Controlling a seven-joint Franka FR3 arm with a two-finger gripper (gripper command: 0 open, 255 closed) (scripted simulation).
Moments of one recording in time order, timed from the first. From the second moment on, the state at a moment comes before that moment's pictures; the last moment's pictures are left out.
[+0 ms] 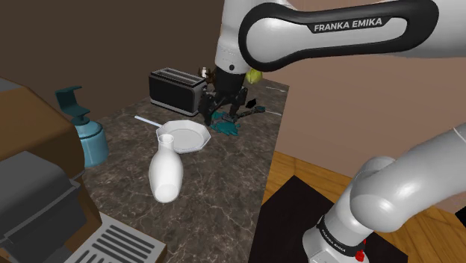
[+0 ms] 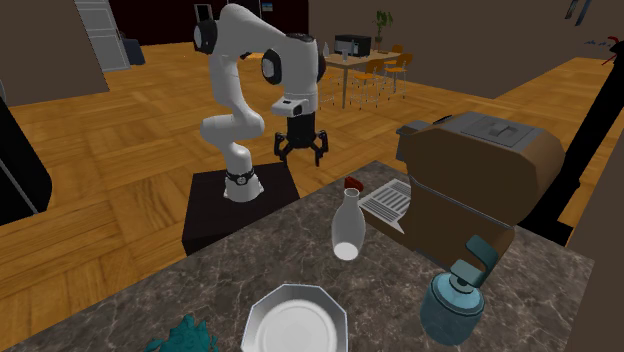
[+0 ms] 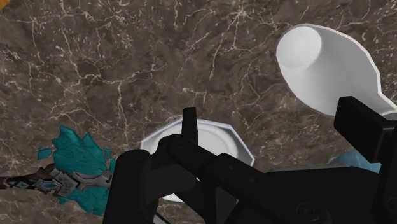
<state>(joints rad) 0.04 -0.38 0.36 -2.23 0.07 1.94 0.43</state>
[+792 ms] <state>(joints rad) 0.08 0.05 0.53 -1.94 -0.12 2.03 0.73</state>
